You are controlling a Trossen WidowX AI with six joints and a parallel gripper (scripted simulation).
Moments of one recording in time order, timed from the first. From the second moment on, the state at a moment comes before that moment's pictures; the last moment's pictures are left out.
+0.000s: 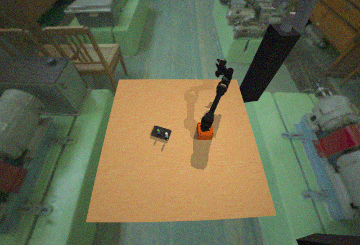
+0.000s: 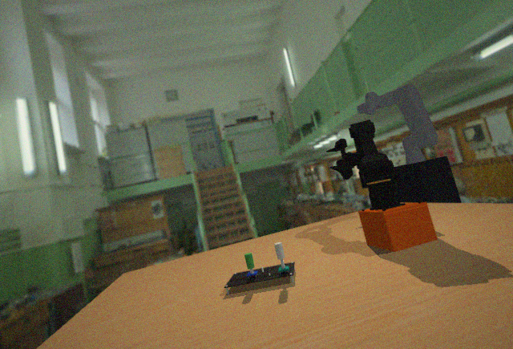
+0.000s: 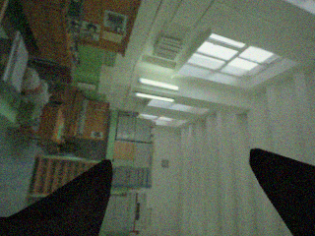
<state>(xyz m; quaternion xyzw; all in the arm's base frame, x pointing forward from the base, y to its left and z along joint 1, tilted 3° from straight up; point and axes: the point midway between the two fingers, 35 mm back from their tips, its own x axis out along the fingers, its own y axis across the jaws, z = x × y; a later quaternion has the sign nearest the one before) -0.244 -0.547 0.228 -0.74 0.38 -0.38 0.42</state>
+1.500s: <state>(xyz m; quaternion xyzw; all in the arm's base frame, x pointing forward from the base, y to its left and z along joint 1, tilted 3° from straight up) 0.111 -0.595 0.180 -0.35 0.18 -0.33 0.86</state>
